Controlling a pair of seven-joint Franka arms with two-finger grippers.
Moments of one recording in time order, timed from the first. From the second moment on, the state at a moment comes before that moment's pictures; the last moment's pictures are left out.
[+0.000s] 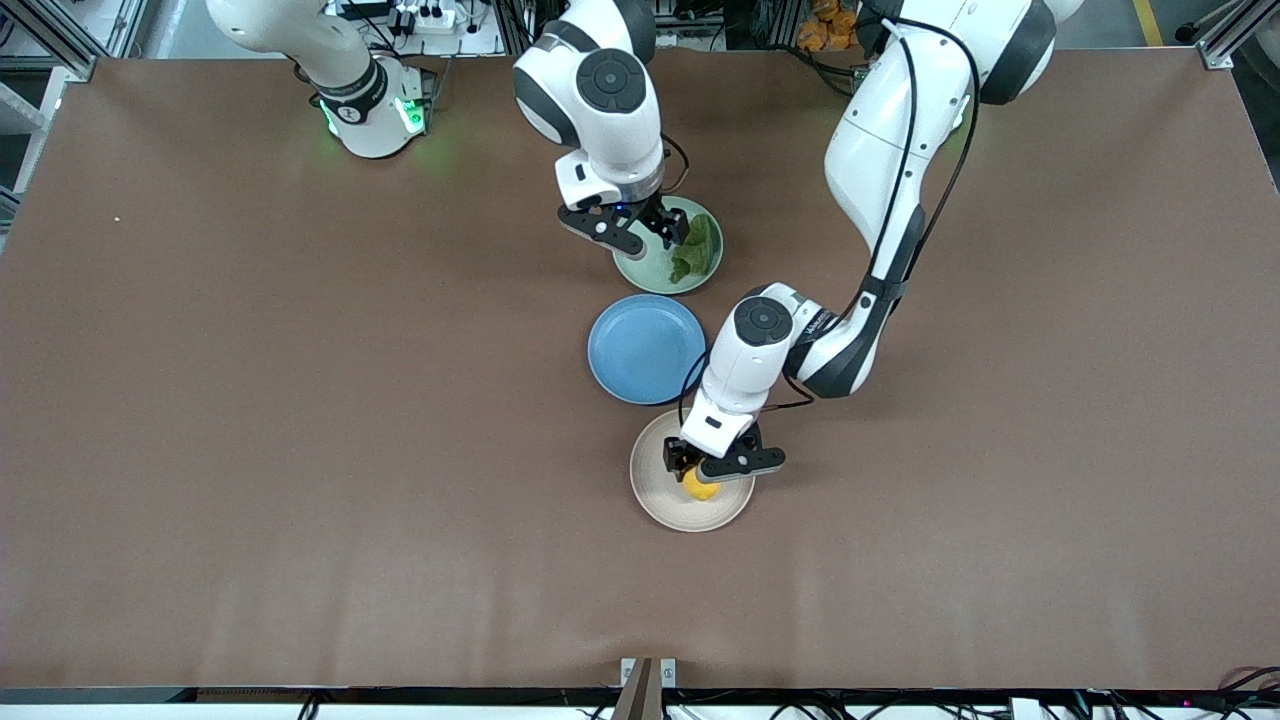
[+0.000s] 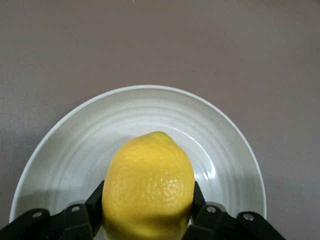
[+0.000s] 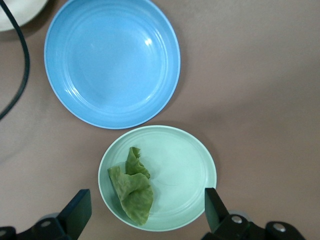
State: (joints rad) left arm -0.58 0.91 -0.01 -1.44 0.13 2.77 -0.93; right arm 1.03 0.35 -0.09 -1.81 0.17 2.15 1.35
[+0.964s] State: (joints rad) left arm -0.42 0.72 -0.06 -1.43 0.13 2.31 -0.67; right arm 1.13 0.57 -0.09 -1.82 0.14 2.40 1.41
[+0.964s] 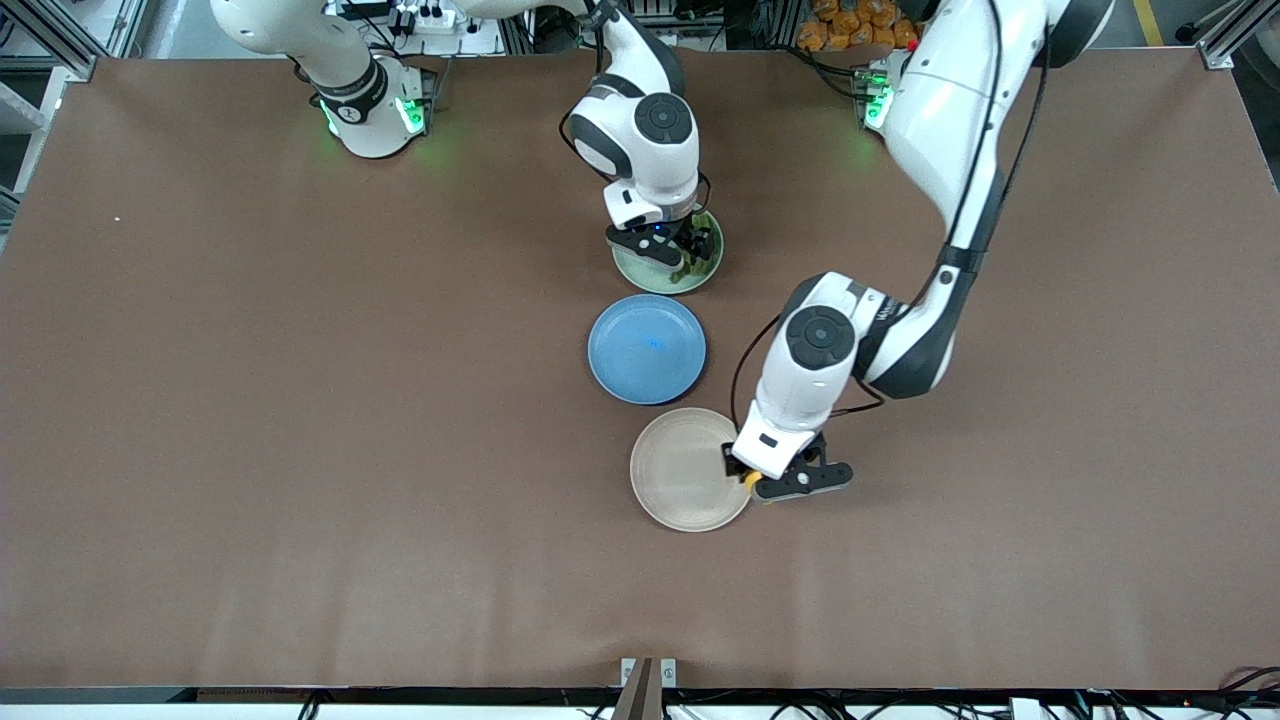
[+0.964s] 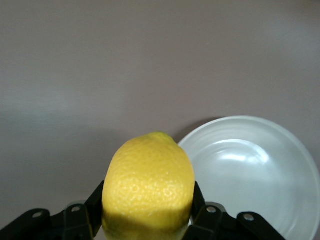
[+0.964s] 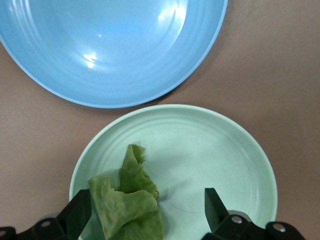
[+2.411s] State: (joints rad) left arm 0.16 0.57 -0.28 -1.78 0.14 2.25 -0.26; right arm 1.19 0.66 -0.09 -1.78 0.14 2.46 1.51
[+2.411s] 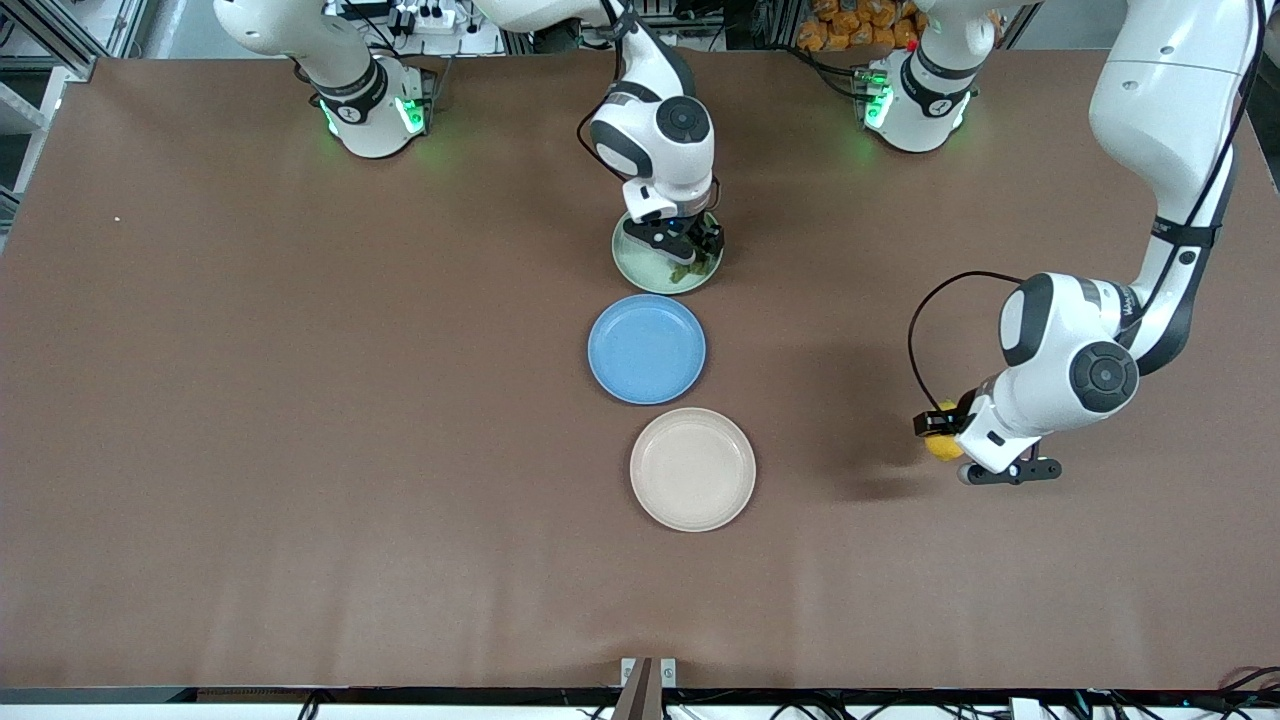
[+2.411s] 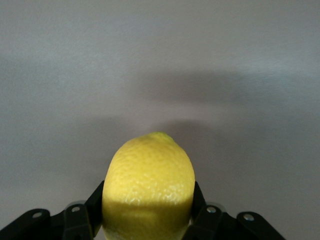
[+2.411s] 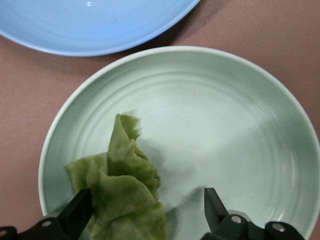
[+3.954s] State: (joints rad) left arm 0.07 0.47 -0.30 -1.92 0.14 2.34 -0.71; right arm 1.13 0.66 -0.10 -1.65 0.18 2.22 1.46
